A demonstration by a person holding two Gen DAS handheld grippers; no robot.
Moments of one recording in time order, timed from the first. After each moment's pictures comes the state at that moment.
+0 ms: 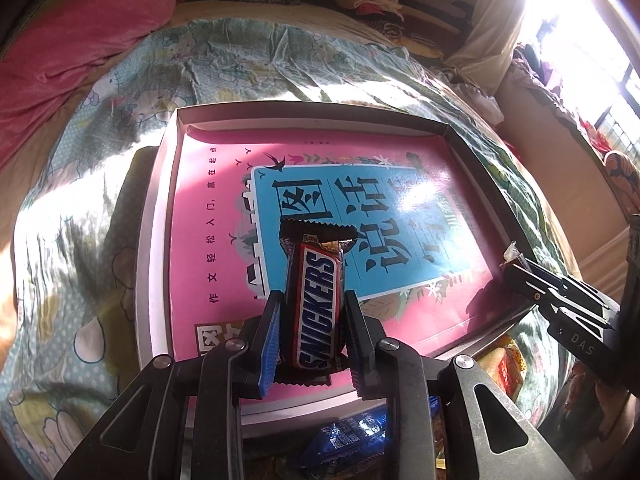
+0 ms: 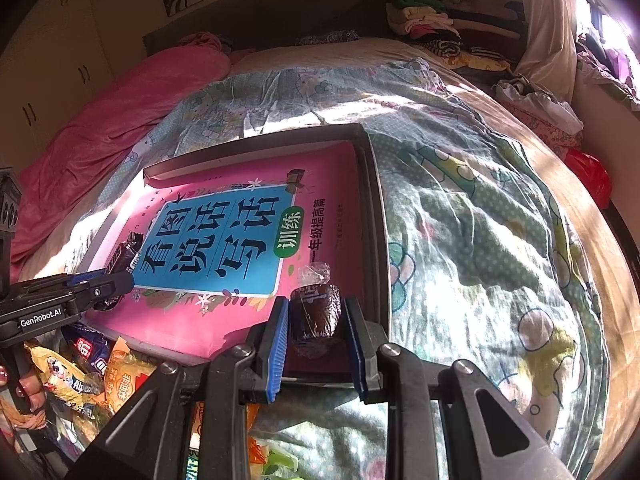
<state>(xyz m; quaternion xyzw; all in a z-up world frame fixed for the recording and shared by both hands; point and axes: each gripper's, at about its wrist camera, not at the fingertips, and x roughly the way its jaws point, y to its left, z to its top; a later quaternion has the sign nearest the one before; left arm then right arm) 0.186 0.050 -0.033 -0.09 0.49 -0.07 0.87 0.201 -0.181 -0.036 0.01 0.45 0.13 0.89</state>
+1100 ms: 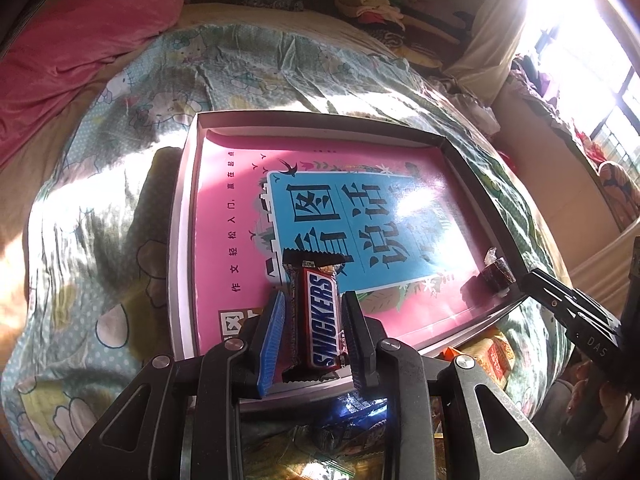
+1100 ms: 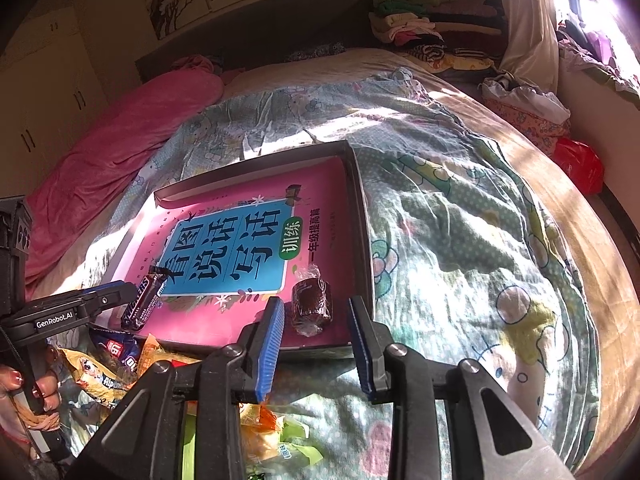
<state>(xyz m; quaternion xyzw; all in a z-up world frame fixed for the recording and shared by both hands) 0.170 0.066 -0.019 -0.11 0.47 -0.07 0.87 0.173 -0.193 -0.012 0.05 0.43 0.12 0.90</state>
